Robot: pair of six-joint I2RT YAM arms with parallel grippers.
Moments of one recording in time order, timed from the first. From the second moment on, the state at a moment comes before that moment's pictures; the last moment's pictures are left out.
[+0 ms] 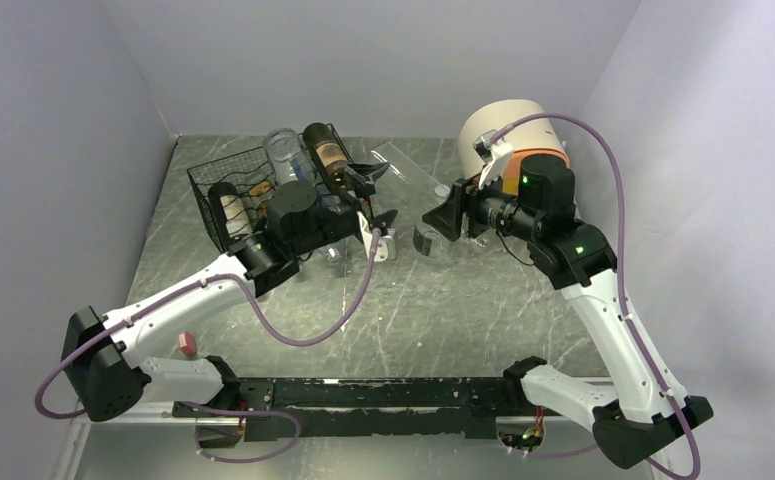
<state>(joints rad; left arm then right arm) -0.85 1.26 1.08 0.16 0.27 1.10 0.43 1.04 1.33 -0.66 -0.41 0.13</state>
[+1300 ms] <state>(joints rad) -0.85 0.72 1.31 -0.33 -0.73 -0.04 1.06 1.81 1.54 -0.11 0.27 0.42</state>
